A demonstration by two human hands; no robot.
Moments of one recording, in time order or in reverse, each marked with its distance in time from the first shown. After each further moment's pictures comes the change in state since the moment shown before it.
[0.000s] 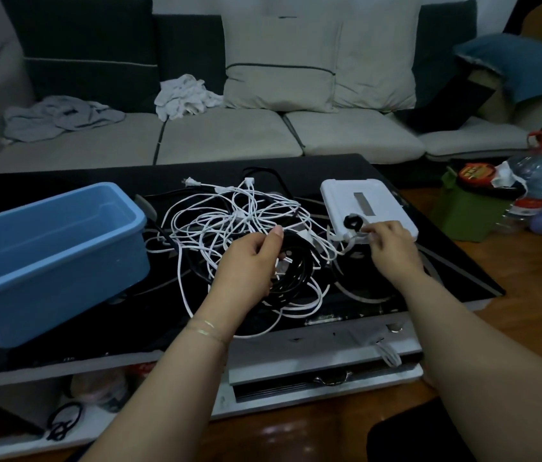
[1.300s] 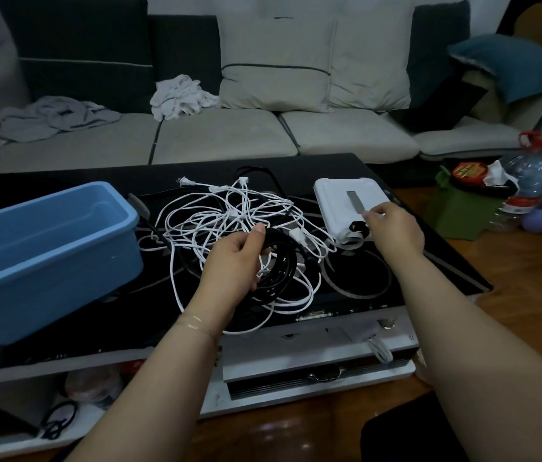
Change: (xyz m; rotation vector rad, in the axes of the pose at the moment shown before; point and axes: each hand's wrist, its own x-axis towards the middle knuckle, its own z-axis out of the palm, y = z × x) left_hand 0.002 -0.009 0.000 -0.042 0.062 -0.021; right_hand 0.017 -0.019 -0.026 0.055 0.137 0.248
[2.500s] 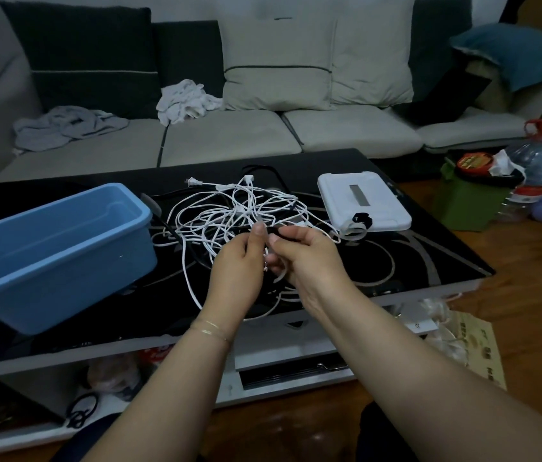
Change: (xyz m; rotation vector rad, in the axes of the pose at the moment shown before) left_hand -0.023 -0.004 -0.003 0.130 0.077 0.080; right_hand -0.167 -0.130 -0.022 1.366 -0.543 0.343
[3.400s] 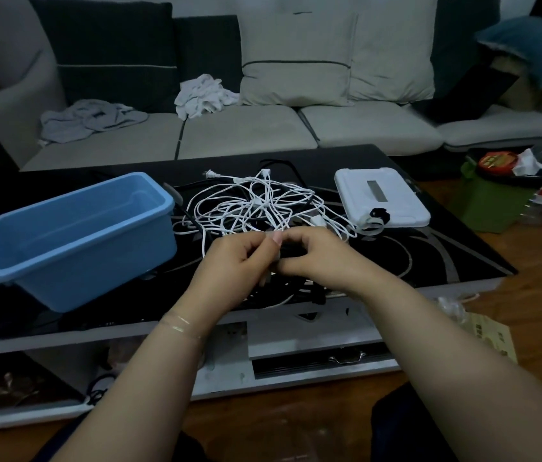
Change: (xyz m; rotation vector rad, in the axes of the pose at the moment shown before) left_hand -0.020 0.009 -0.052 0.158 -0.228 0.211; right_hand 0.006 -0.008 -0.016 -0.918 -0.472 -0.224
